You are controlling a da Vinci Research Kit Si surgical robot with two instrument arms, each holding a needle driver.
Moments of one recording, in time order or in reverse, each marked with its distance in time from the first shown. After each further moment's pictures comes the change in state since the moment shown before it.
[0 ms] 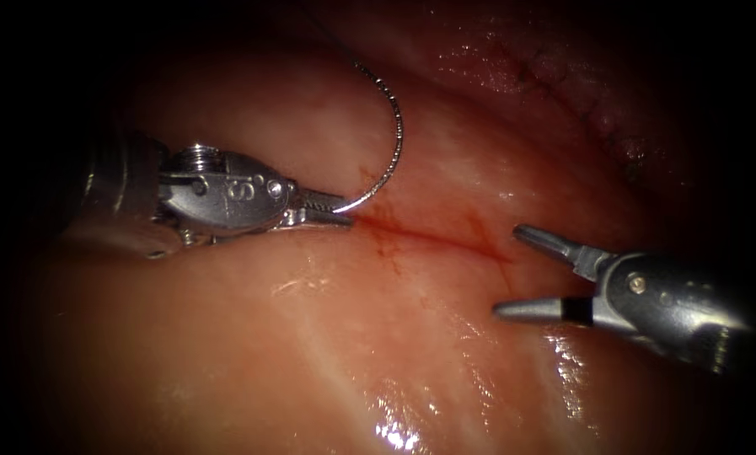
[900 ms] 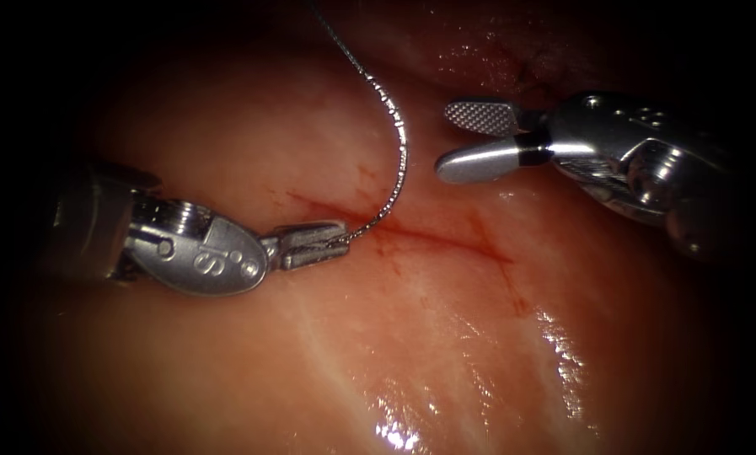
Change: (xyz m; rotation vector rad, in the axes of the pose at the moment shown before) right arm 0.007 0.006 0.005 0.191 0.084 0.269; left arm -0.001 0.004 0.001 0.224 0.193 0.441
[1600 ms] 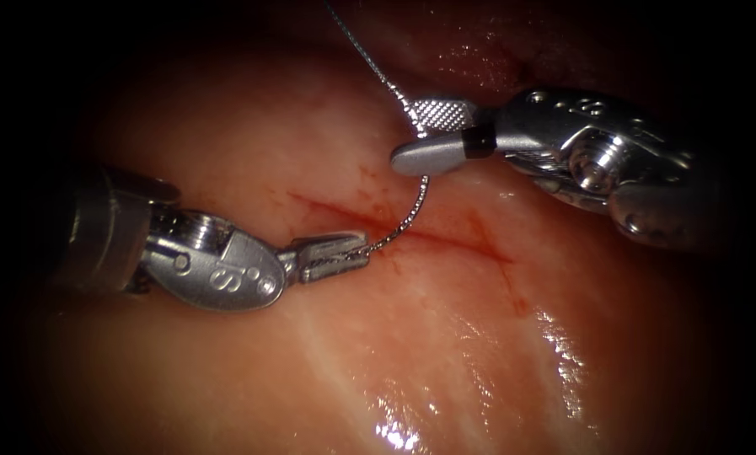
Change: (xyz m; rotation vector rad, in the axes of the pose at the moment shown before) right arm -0.001 0.000 0.004 -0.079 -0.070 0.041; left arm 0.001 0.000 0.000 0.018 0.030 0.043
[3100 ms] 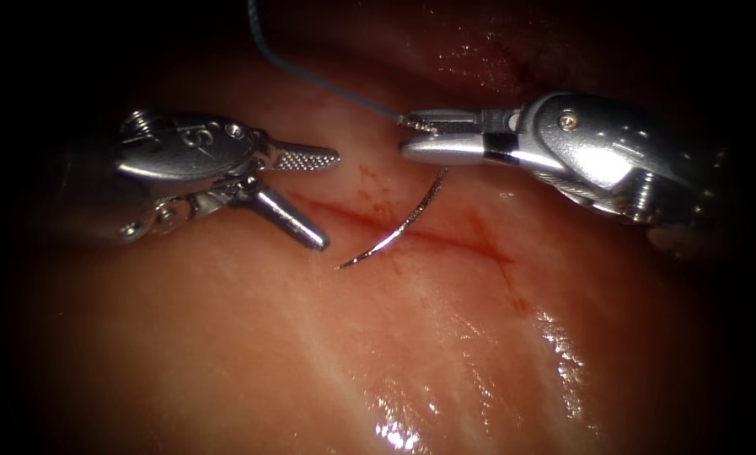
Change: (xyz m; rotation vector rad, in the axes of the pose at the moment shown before) right arm 0.002 -0.002 -0.002 0.262 0.255 -0.661; left arm -0.003 -0.008 -0.001 -0.537 0.102 -1.147
